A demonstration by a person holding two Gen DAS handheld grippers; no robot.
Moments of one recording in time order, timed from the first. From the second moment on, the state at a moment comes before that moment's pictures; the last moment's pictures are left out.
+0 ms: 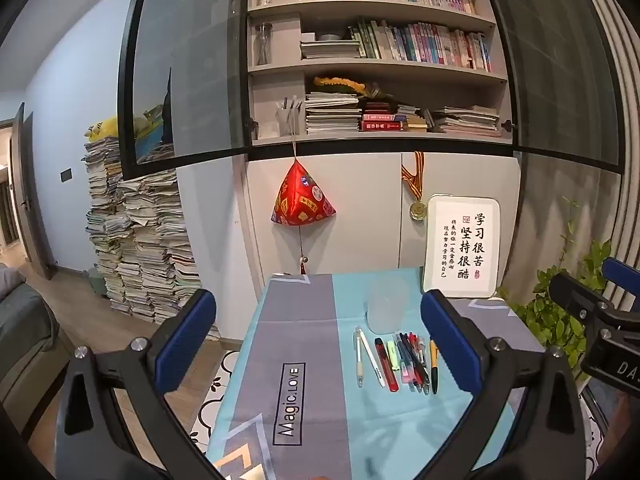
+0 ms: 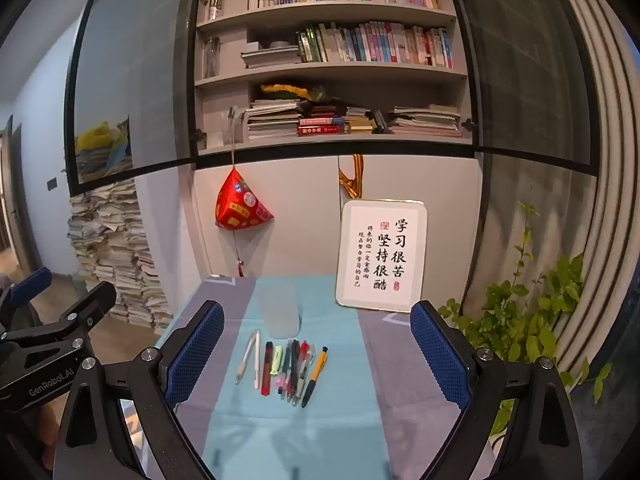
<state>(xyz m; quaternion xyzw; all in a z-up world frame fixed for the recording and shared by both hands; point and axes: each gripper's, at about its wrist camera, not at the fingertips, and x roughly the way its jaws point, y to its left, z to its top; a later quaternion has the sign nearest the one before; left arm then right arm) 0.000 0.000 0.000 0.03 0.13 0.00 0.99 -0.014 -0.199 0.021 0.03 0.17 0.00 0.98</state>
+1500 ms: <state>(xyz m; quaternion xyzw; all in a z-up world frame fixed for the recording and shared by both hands) 0.033 -0.006 -0.012 0.03 0.17 0.00 0.98 0.021 -0.208 -0.002 0.05 0.22 -0.02 0.97</state>
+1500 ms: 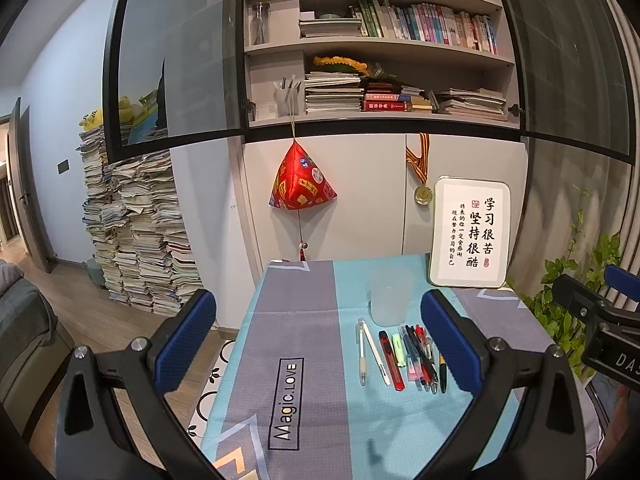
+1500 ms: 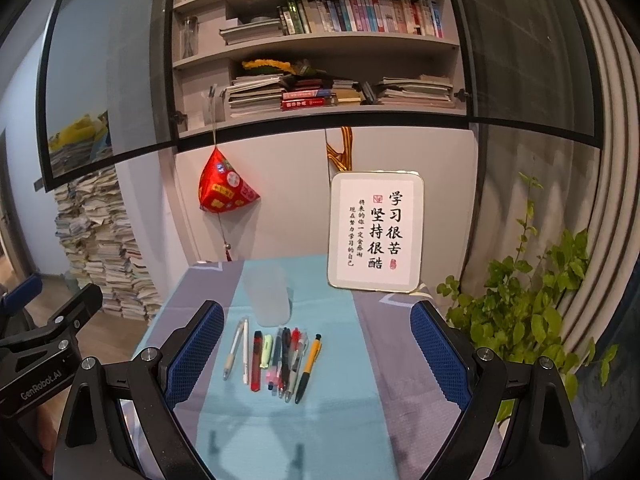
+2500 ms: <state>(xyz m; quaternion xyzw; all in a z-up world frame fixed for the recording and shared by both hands) 0.058 -0.014 -0.024 0.04 0.18 -0.01 0.98 0.048 -0.206 -0.015 0.05 0.24 -0.02 0.97</state>
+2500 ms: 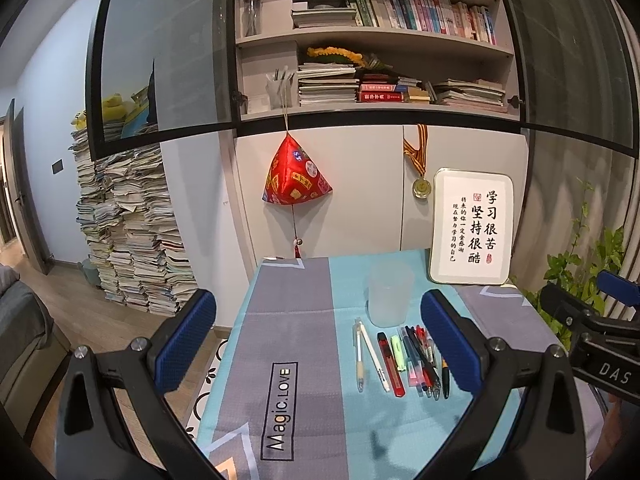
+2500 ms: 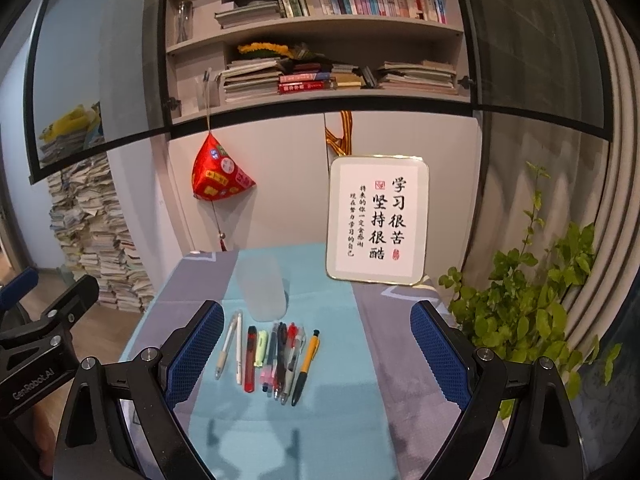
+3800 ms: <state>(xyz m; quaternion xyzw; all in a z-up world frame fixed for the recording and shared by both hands) 0.134 -0.011 -0.079 0.05 0.28 0.00 0.96 0.124 -0.227 -0.076 0.08 0.34 -0.03 0.94</state>
